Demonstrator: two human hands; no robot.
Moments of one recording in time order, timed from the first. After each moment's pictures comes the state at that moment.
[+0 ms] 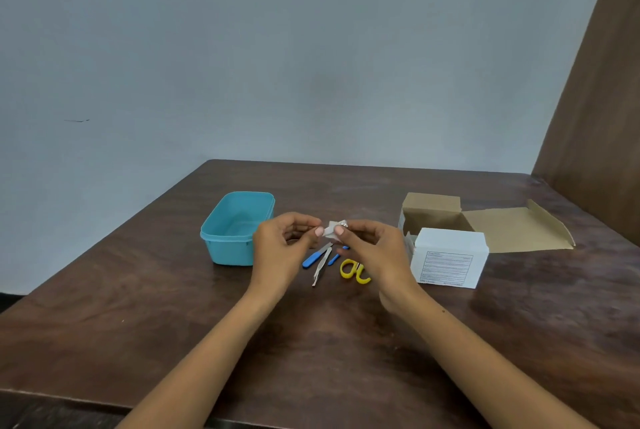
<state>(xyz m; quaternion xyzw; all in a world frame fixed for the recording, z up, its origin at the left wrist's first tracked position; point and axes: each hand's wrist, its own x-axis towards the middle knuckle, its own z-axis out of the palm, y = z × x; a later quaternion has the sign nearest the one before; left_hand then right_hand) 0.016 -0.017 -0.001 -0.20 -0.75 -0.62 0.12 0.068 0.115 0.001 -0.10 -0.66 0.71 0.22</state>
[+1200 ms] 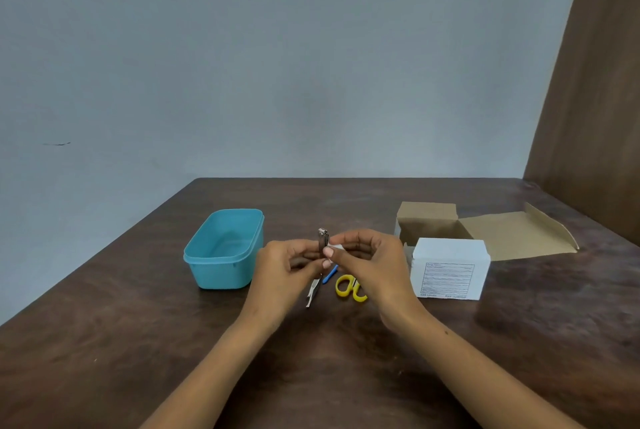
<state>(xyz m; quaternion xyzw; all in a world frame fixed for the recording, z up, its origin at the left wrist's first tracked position) 0.009 -0.014 -0.010 -0.30 -0.76 -0.57 0.06 0.063 0.120 -0.006 -0.03 -0.70 0.65 0.29</state>
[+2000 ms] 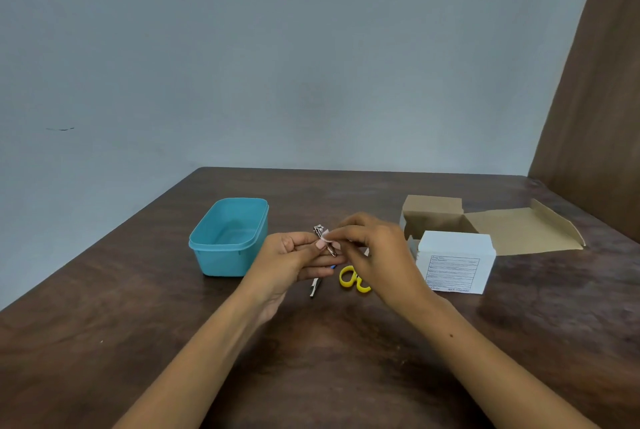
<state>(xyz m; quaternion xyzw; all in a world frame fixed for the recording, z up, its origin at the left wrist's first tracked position) 0.022 -0.020 0.008 -0.20 -0.63 -0.73 -0.19 0.060 0.132 -0.002 0.13 -0.88 0.28 0.36</state>
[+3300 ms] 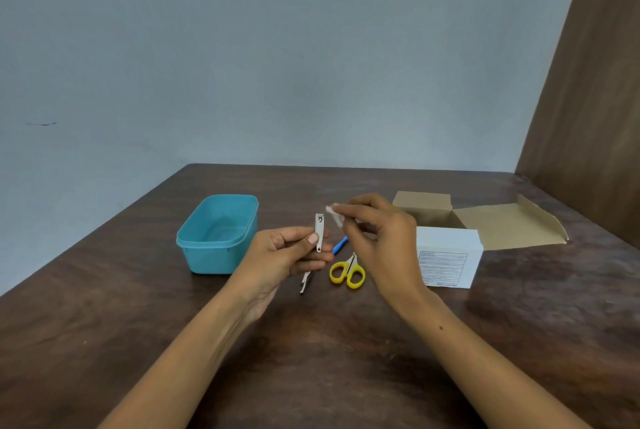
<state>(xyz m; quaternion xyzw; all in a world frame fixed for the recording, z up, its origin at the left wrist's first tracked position) 0.024 -0.020 0.010 -0.18 -0.63 -0.74 -0.18 0.064 0.133 0.005 0.07 -0.81 0.33 0.49</state>
